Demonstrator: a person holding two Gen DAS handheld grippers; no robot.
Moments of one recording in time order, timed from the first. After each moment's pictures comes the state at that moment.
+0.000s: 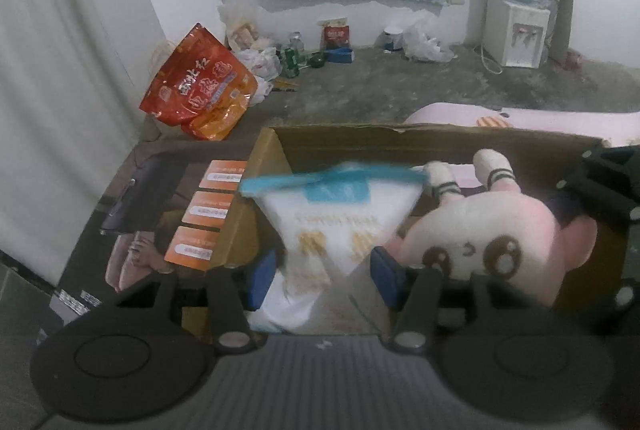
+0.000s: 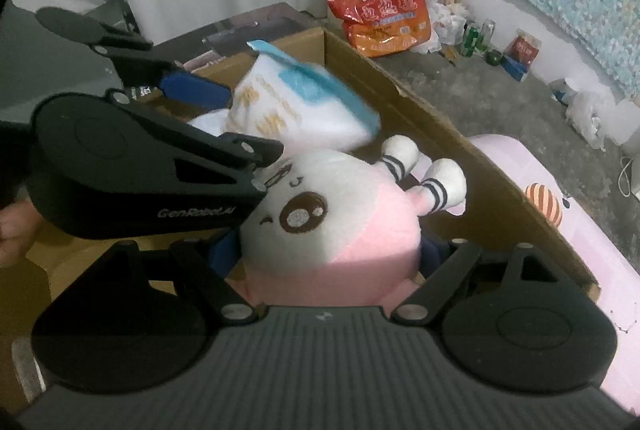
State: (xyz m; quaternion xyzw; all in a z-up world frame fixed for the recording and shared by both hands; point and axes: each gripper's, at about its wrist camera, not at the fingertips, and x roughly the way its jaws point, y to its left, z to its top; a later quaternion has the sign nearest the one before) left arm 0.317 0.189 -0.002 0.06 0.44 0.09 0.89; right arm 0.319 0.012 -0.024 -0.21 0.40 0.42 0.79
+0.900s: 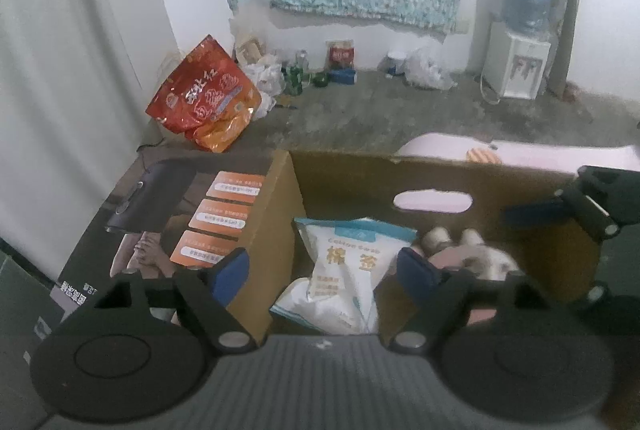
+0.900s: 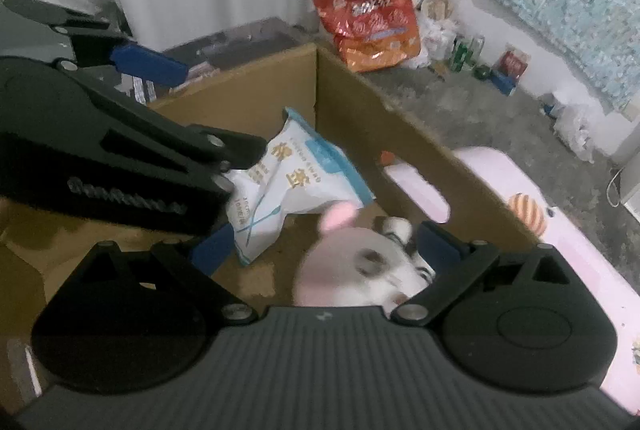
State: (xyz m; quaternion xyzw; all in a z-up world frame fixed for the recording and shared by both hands) left arm 0.293 0.195 0.032 0.02 0.41 0.09 0.91; right arm 0.309 -0.018 -0.006 -0.20 0.36 0.41 0.82
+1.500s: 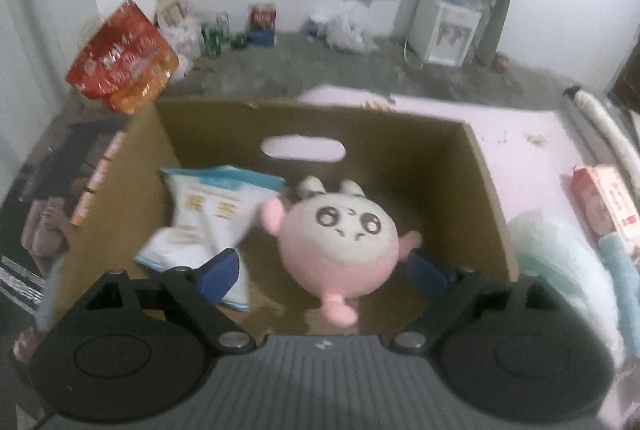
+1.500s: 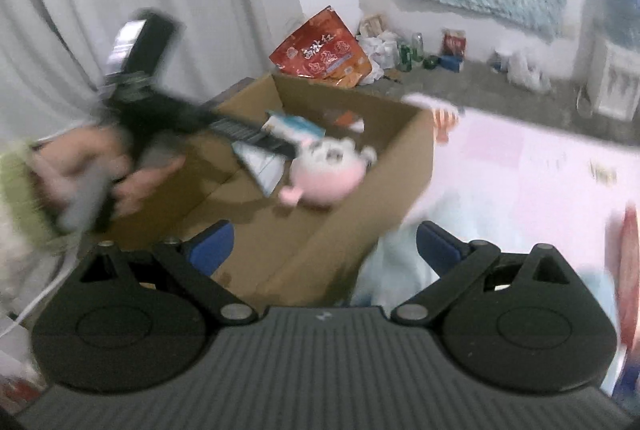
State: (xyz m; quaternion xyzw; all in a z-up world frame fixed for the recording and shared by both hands) left arm 0.306 0.128 -0.003 -0.02 0.47 -0.02 0.88; right arm 0.172 -0.277 0.031 0.01 0.37 0.37 0.86
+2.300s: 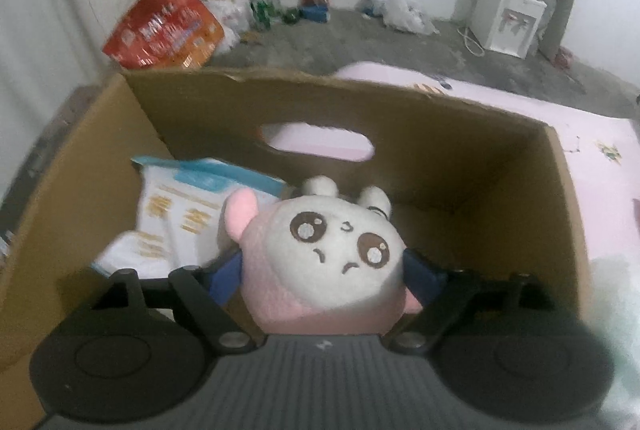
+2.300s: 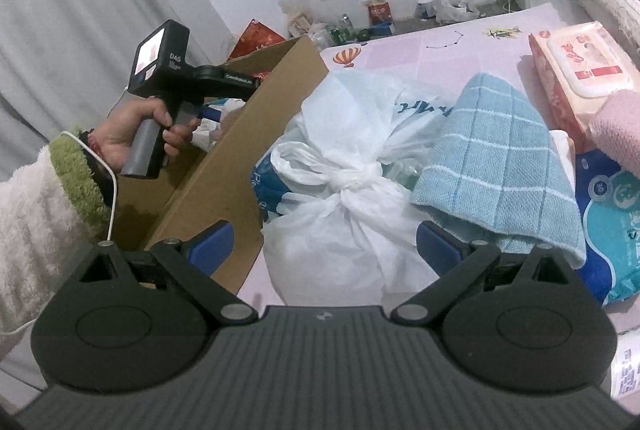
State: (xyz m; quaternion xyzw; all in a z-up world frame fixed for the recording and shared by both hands) left arm 0.353 0.105 -0.047 -0.02 0.49 0.09 0.87; right arm 0.117 -0.379 -0.039 0.14 0.40 0.28 0.86
